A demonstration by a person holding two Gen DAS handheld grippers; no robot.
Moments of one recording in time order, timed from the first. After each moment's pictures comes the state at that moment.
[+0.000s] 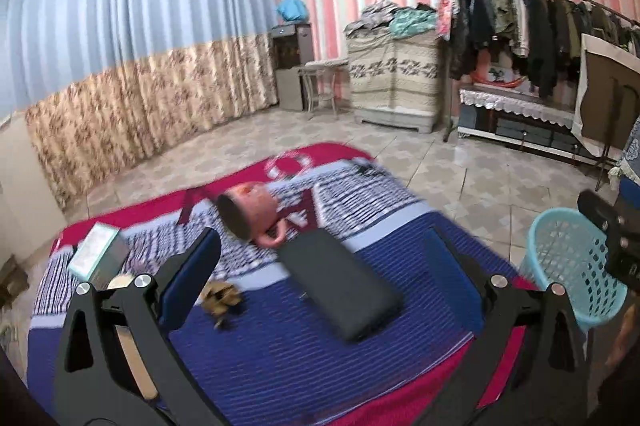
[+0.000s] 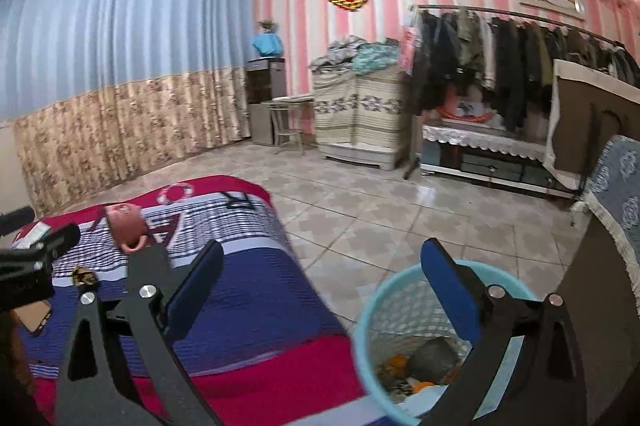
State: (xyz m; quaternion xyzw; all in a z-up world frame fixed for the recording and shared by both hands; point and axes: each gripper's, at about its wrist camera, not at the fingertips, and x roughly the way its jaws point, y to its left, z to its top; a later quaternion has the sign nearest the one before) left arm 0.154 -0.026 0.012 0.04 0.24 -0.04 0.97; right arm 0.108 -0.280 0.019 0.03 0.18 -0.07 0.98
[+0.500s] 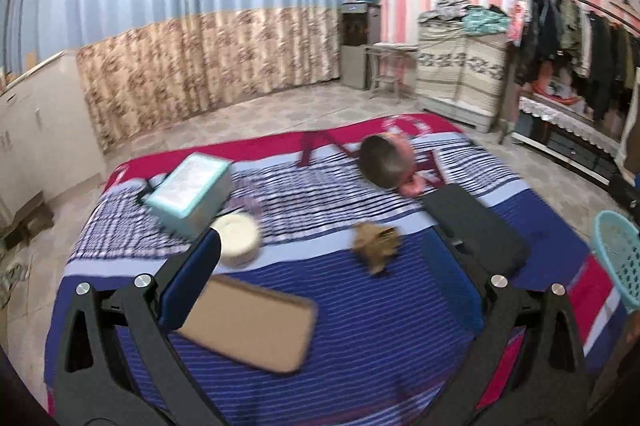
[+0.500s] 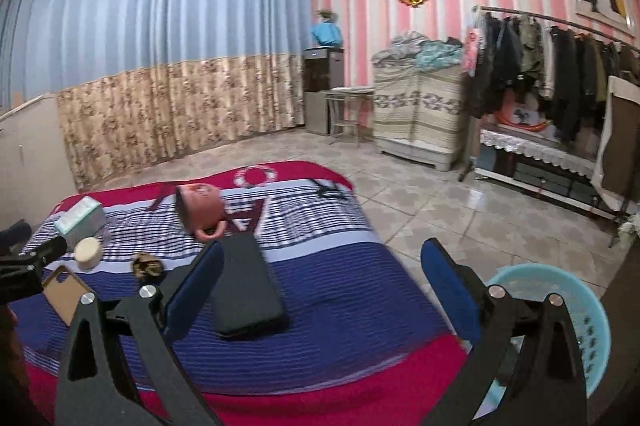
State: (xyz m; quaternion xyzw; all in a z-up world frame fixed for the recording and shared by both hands) left arm 0.139 0.128 -0.016 -0.01 0.27 0.06 0.96; right arm 0.128 -0.183 0.010 0.01 0.20 0.02 0.98
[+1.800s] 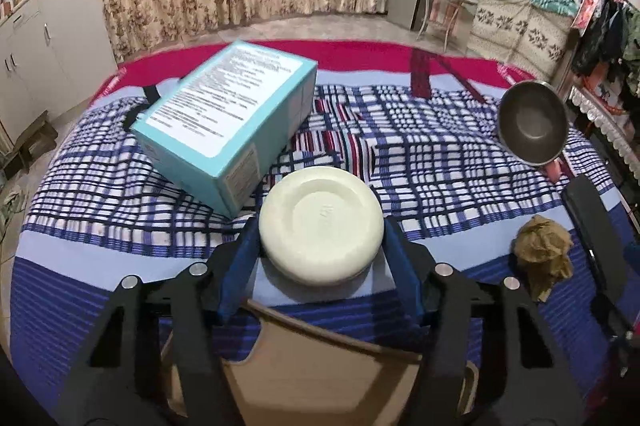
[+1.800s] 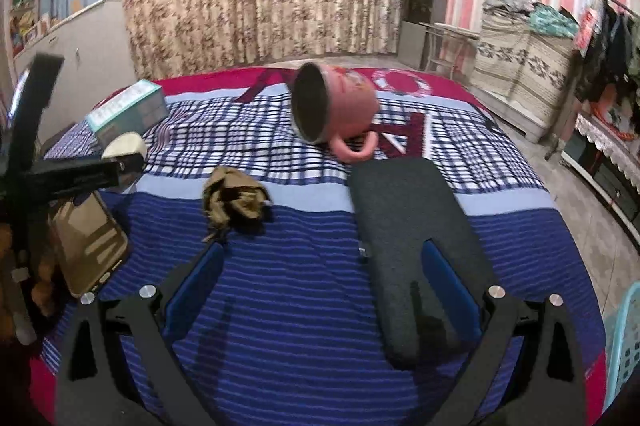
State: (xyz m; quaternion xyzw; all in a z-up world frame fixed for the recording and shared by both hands) left arm 0.236 0.223 -0.098 -0.08 0.39 0.11 0.91; right arm 0.208 -0.042 -0.077 -0.08 0.33 0.17 0.92
